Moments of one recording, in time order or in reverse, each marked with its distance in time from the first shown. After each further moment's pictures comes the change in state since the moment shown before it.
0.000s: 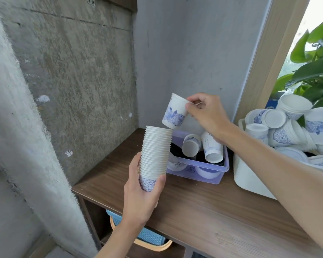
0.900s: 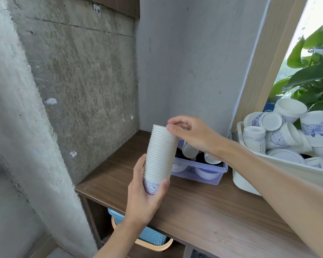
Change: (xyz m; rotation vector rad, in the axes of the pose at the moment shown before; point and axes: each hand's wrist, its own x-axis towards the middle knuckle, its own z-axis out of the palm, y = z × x) left_hand -0.003 -0.006 -0.002 -0.007 -0.052 0.074; right_hand -0.041 -0.016 0.014 0.030 -0.433 0.137
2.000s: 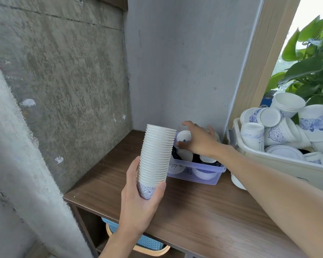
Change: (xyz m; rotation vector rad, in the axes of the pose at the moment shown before) left_hand 0.001 -0.002 0.002 0.010 -0.004 -0.049; right_hand 0.038 0.089 -0.014 -0.770 0.120 0.199
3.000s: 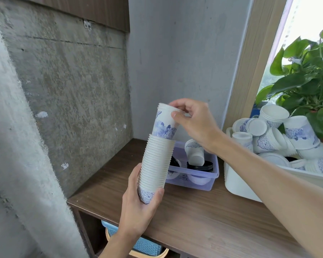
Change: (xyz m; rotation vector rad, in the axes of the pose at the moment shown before) left_hand -0.001 -0.004 0.000 -0.012 -0.038 0.054; right_hand -0.049 -0.071 -0.092 0.852 0.334 -0.291
